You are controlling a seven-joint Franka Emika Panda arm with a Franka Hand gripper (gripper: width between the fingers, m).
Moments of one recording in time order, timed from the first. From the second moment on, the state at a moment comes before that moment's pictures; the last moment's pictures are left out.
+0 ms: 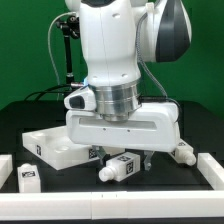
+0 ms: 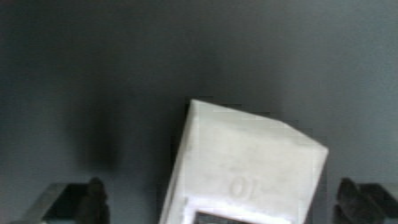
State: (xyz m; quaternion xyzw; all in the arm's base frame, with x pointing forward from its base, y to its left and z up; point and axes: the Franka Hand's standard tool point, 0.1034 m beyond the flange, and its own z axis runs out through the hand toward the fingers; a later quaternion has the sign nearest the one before) arm 0.533 -0.002 0.009 -0.97 0.24 0.06 0.05
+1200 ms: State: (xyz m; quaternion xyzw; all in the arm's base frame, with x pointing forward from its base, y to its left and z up) arm 0.473 0.051 0.062 -0.98 0.20 0.04 0.05
